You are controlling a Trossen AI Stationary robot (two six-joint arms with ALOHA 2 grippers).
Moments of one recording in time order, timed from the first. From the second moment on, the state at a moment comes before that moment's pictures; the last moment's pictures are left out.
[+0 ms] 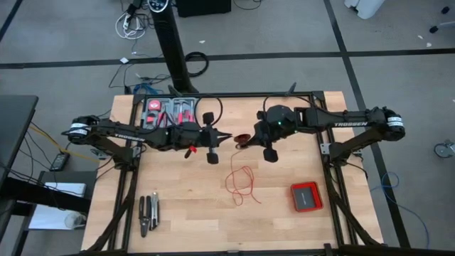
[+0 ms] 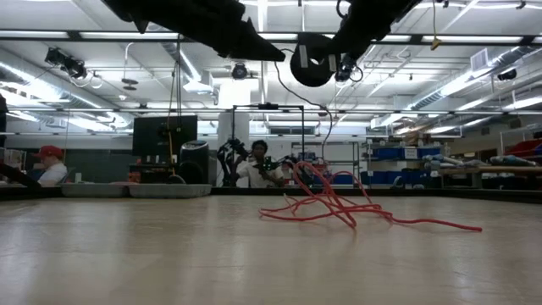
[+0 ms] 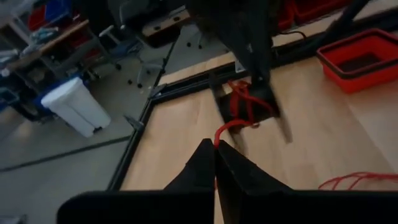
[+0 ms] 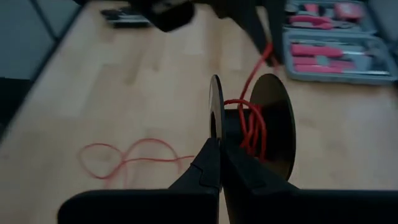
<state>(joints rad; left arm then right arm) 0.02 1.41 0.87 0.29 -0.24 0.38 -0.09 1.29 1.09 -0.45 -0.15 -0.11</state>
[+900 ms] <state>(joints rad) 0.01 1.41 0.87 0.50 -0.09 0.67 -0.09 1.32 1.09 -0.27 -0.46 -0.18</state>
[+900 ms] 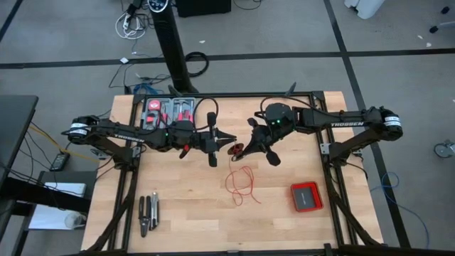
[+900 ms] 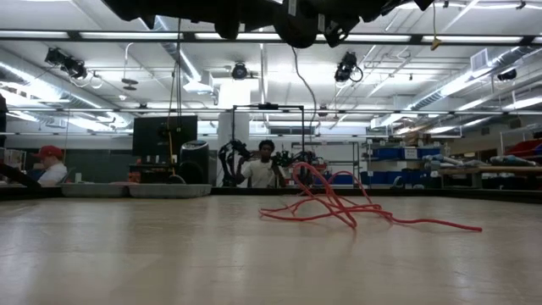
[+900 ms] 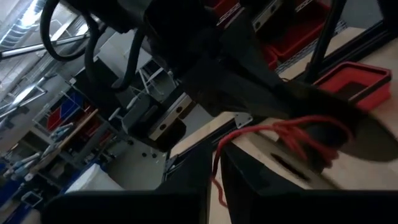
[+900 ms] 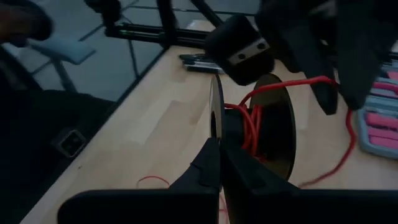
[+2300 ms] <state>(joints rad) 0.02 1.58 0.87 0.77 -0.03 0.54 -0.19 1.32 0.87 0.38 -0.68 -0.25</state>
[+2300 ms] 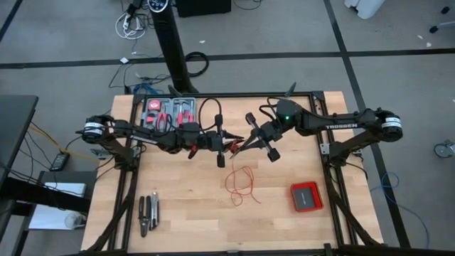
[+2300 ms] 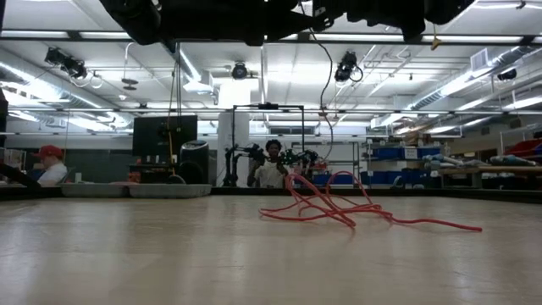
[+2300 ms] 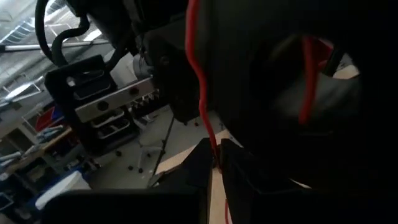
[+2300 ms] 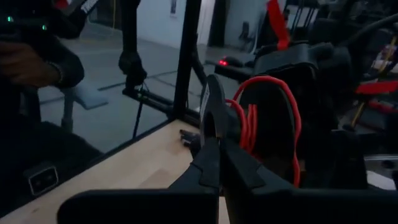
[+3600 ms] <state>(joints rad) 0.03 1.58 0.87 0.74 -0.05 0.36 -0.20 1.32 0.64 0.94 -0.51 -0.18</state>
